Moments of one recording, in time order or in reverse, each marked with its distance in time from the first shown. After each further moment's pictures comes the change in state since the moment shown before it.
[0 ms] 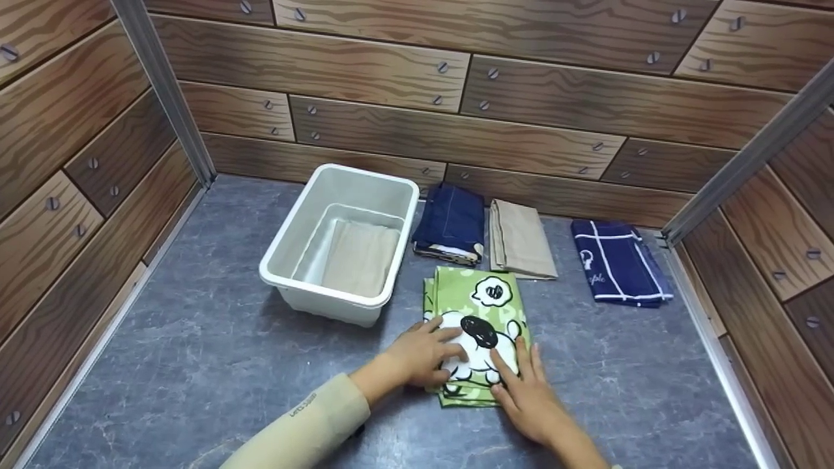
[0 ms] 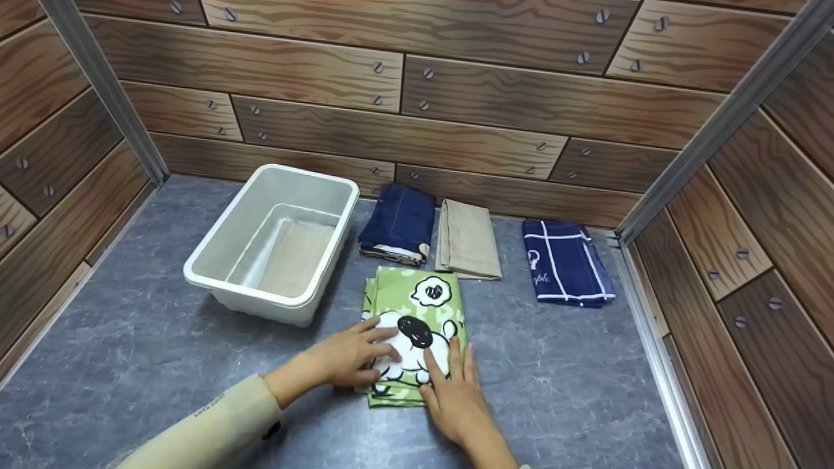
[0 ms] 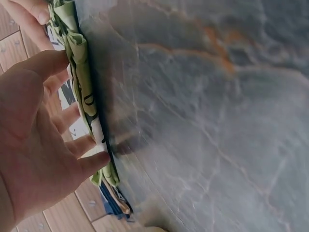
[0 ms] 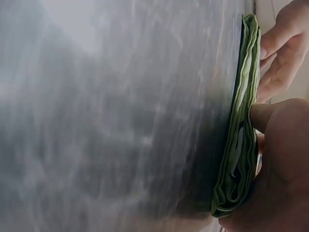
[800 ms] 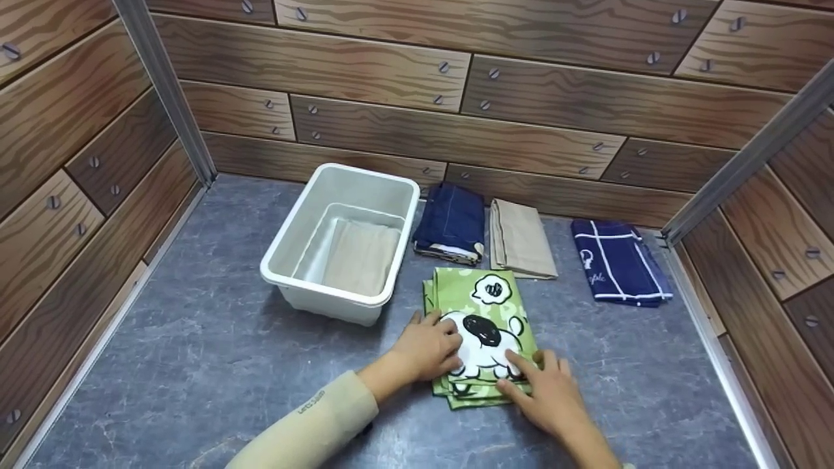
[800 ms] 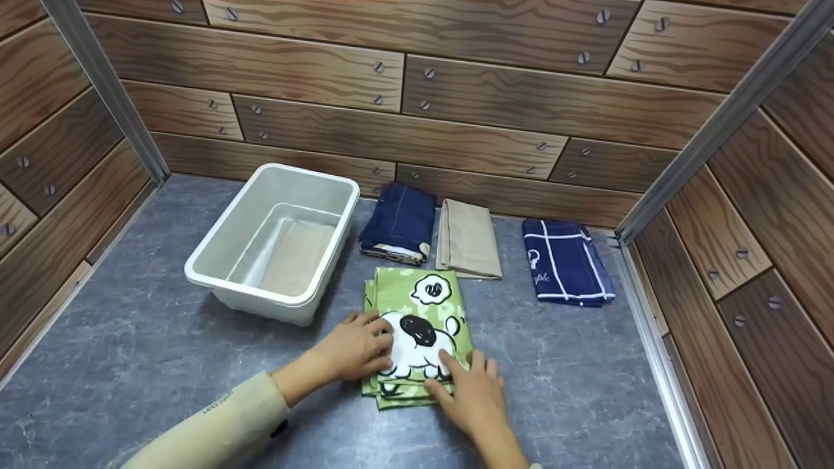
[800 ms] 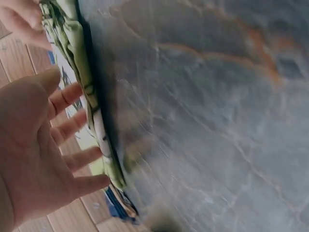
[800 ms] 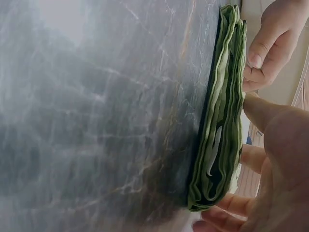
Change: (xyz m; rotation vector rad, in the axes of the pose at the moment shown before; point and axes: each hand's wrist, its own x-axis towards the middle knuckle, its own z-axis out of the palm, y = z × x) left_hand 0.010 0.010 -0.001 0.135 0.108 -0.092; right_hand 0.003 0.008 -0.021 -0.104 0.035 0.173
